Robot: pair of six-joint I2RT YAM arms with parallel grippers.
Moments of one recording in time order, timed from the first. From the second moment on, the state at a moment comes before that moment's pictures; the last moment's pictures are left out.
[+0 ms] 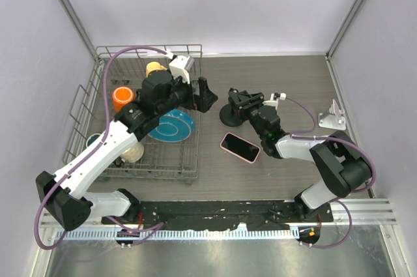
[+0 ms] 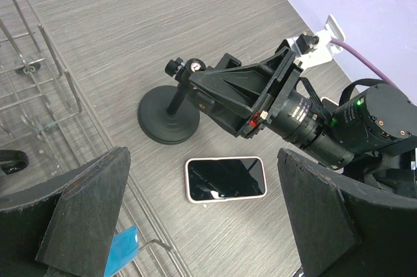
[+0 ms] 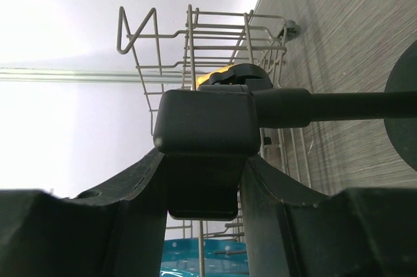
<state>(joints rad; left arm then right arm) -0.67 1.24 1.24 -0.28 0.08 -0.32 0.54 1.54 0.56 0.91 0.18 1.46</state>
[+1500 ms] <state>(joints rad) -0.68 1.28 1.24 -0.29 0.14 -0.35 0.36 1.34 0.65 0.44 -0.12 1.13</state>
